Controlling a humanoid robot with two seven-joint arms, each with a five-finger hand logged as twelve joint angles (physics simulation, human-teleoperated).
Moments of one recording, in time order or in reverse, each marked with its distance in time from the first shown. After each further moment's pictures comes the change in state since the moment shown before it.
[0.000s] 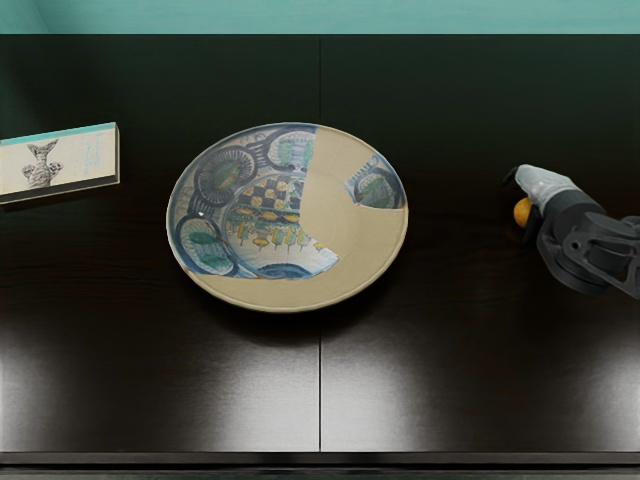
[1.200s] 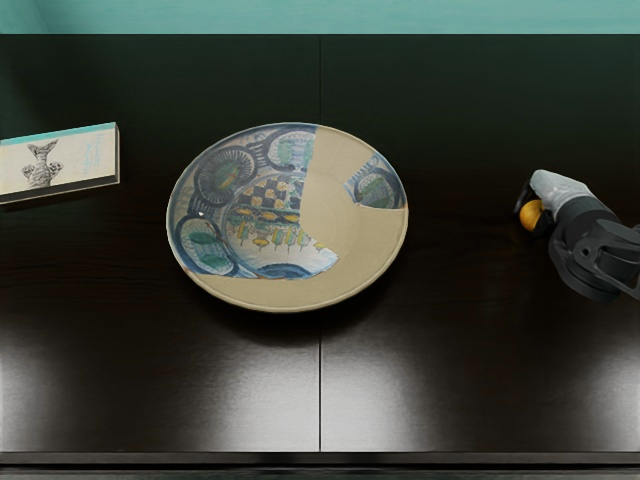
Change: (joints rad) left arm 0.000 0.000 0.000 0.000 0.000 0.000 0.000; right arm -0.019 -0.025 -0.009 -0.006 0.011 -0.025 -0.001
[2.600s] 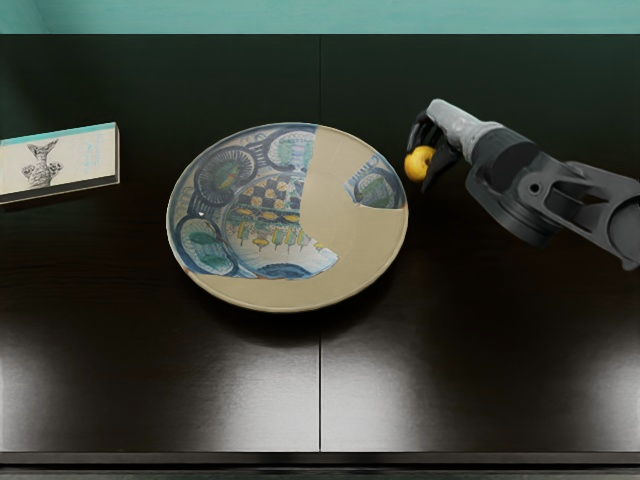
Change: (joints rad) left arm 0.000 0.000 0.000 0.000 0.000 0.000 0.000; right arm 0.159 0.103 0.159 0.200 0.140 0.008 -0.001
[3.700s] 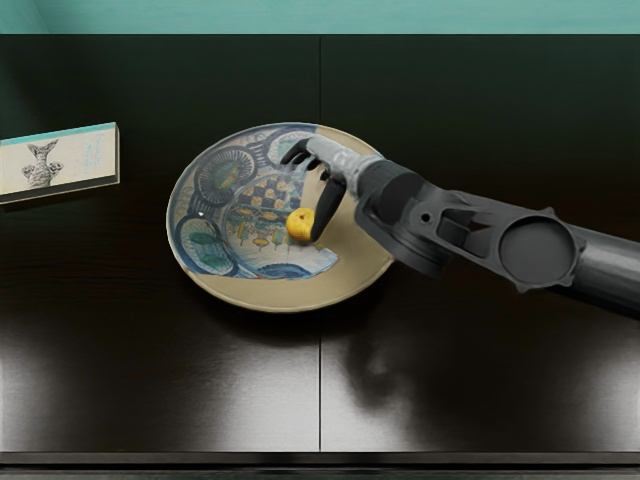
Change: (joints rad) left arm 0.000 0.000 0.000 0.000 0.000 0.000 0.000; right arm -0.013 0.270 0.039 -0.007 0.043 -0.005 -0.001
